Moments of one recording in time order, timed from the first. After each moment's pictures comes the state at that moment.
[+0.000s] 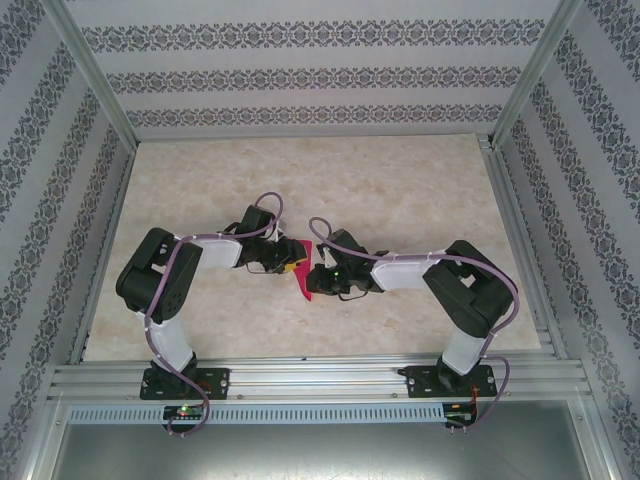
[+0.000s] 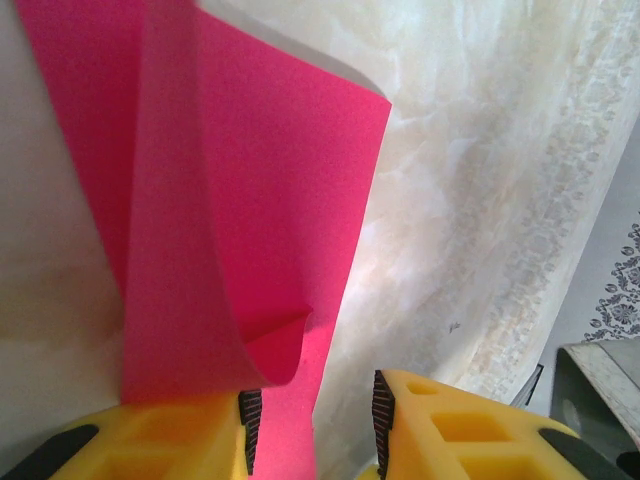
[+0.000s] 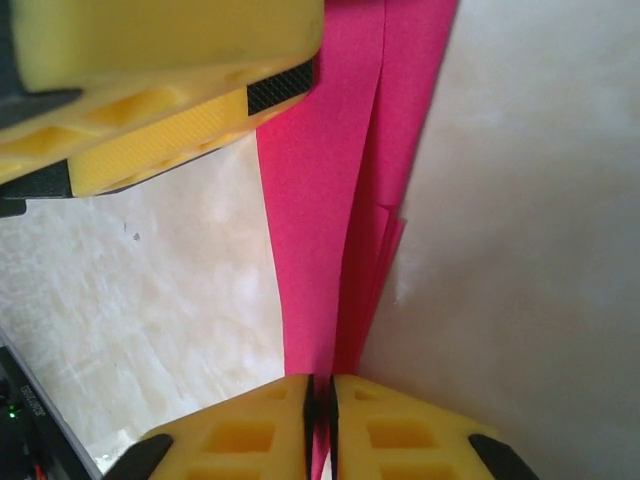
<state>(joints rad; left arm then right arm) -0.40 1.82 0.87 -0.01 0.61 -0.89 0.76 1.74 0.80 0.00 -0.42 0.80</state>
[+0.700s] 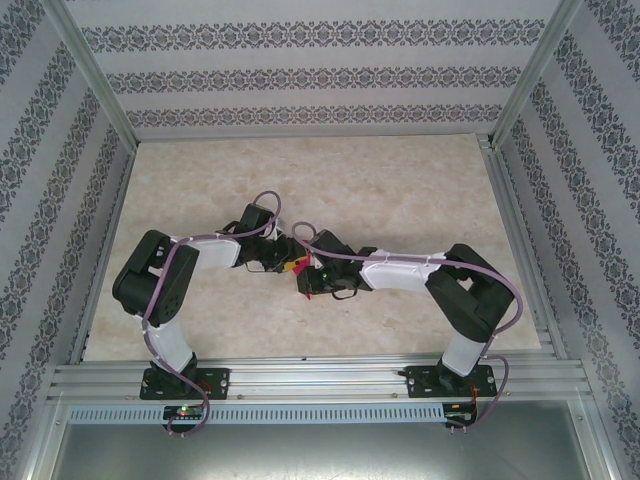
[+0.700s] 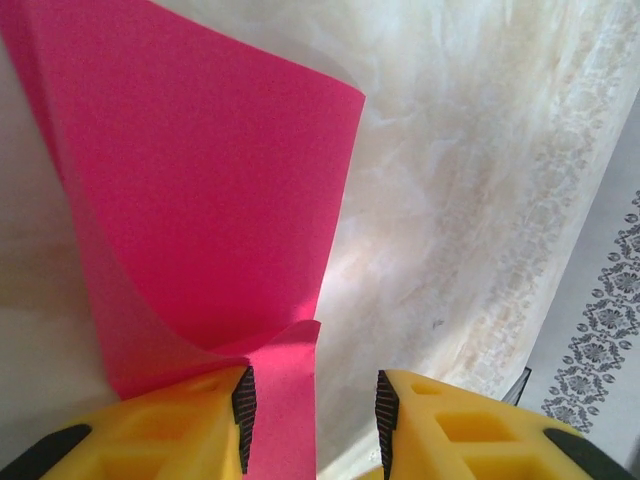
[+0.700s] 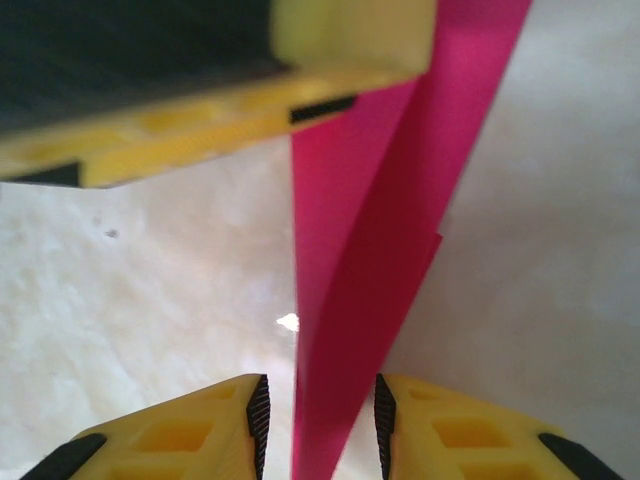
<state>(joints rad) -0.40 1.79 0.87 -0.02 0.61 -0.92 0.86 1.74 0.94 -0.21 -0.20 0.68</state>
